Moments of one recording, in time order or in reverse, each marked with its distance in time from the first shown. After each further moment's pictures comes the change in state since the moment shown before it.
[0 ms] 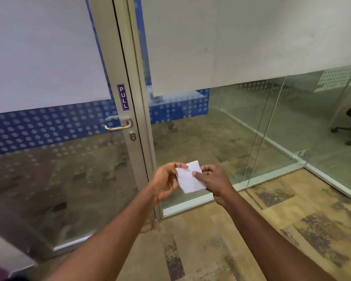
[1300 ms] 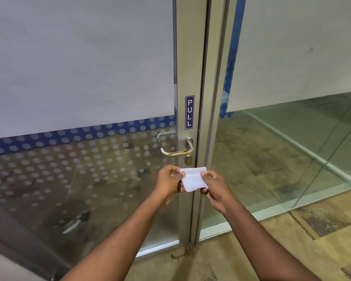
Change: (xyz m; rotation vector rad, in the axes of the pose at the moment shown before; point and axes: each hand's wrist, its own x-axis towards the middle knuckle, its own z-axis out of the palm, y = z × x) left_hand 0.125 0.180 -0.270 0.397 0.384 0.158; right_hand 0.194 -0.010 0.320 0.249 -0.078 0.168
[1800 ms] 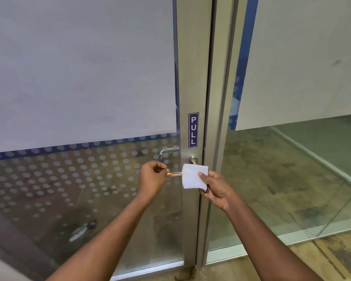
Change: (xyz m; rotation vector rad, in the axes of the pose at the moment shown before) left_hand 0.075 0.036 -0.023 0.285 0.309 0.259; right_hand 0.085 -0.046 0.001 0.039 -0.206 0.126
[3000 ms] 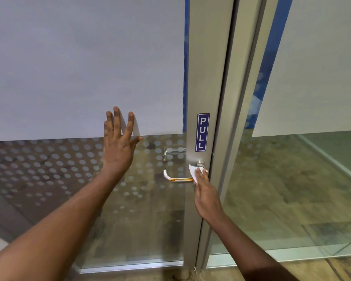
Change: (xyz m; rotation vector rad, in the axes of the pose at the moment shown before) left_hand 0.106 -0.008 -0.071 1.036 0.438 0.650; right_hand 0.063 0.046 0.001 -1.033 0.031 -0.723
